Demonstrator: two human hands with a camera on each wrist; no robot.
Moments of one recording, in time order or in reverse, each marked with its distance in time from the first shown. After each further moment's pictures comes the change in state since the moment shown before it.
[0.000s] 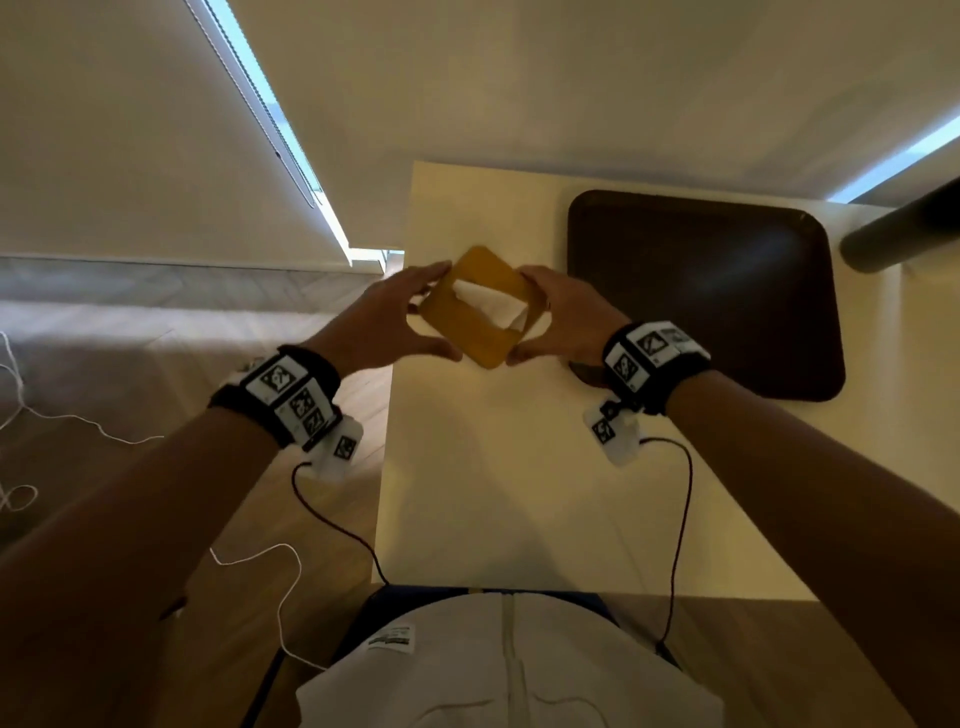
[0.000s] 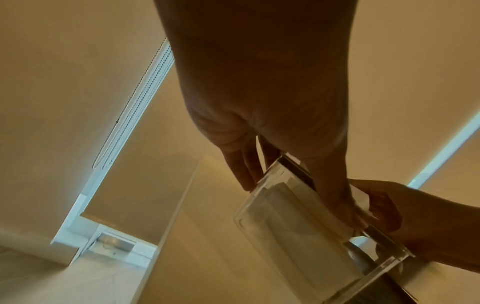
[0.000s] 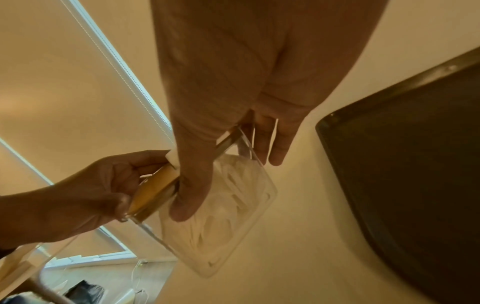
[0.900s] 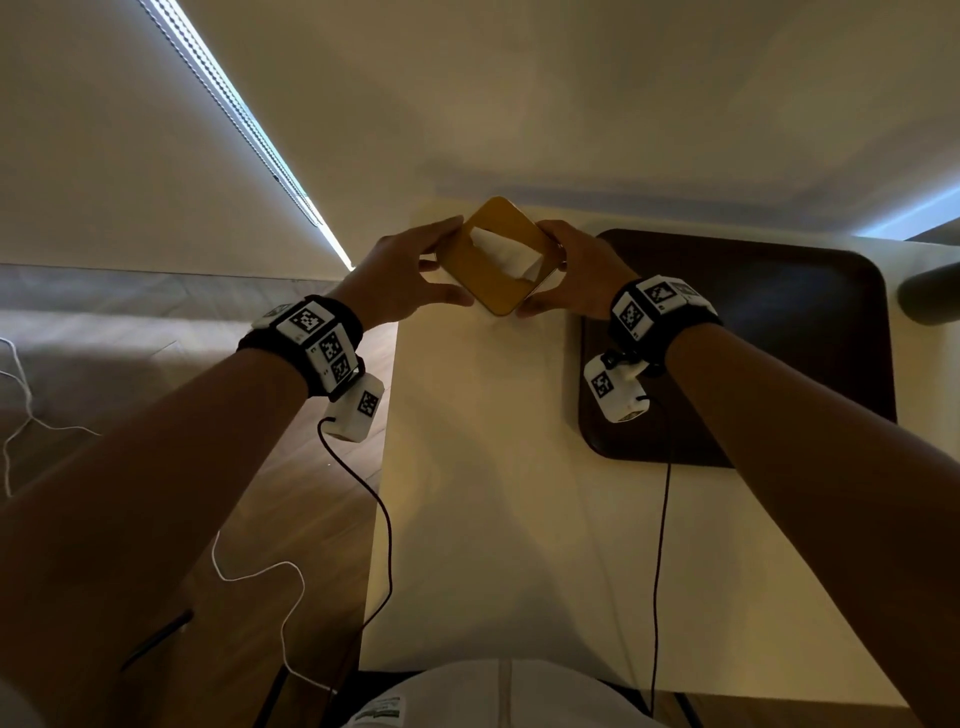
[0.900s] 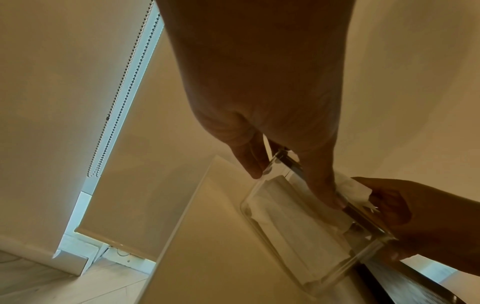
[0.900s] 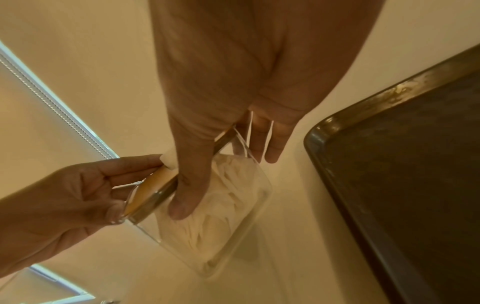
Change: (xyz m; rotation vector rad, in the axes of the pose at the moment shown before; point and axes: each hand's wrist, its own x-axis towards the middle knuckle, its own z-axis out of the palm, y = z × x) left_hand 0.135 -0.038 -0.035 -0.085 0.095 -0.129; right_hand 0.123 0.033 -0.059 0.054 0.051 0.093
